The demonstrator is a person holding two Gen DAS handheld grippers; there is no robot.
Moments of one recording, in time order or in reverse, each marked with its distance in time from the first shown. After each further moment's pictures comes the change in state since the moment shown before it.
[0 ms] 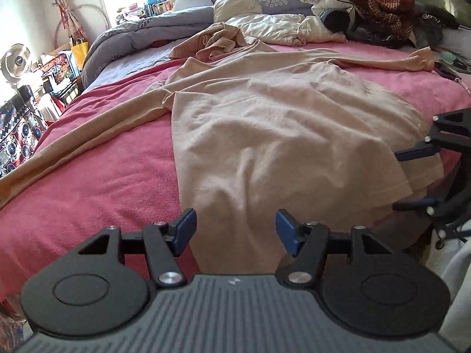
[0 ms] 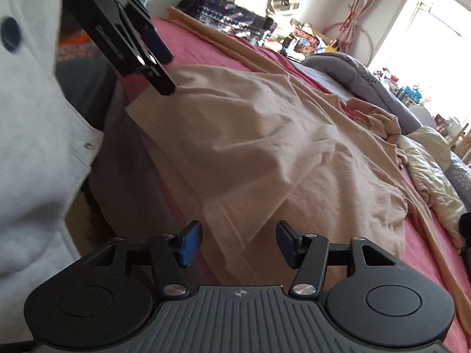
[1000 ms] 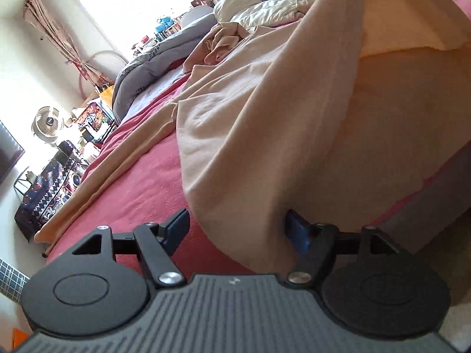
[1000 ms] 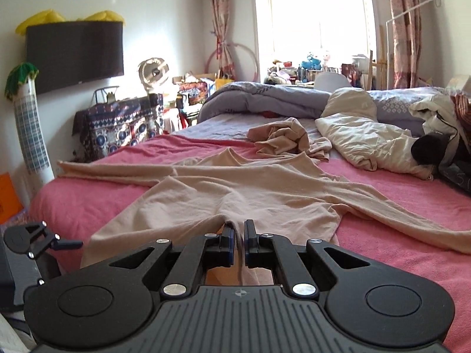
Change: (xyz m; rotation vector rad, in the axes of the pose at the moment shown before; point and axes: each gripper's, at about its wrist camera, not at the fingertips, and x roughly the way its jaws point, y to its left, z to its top) left arm 0.038 -0.056 -0.018 0.263 -0.023 0.301; right arm -0.049 -0.130 0.030 0.658 -0.235 -0.095
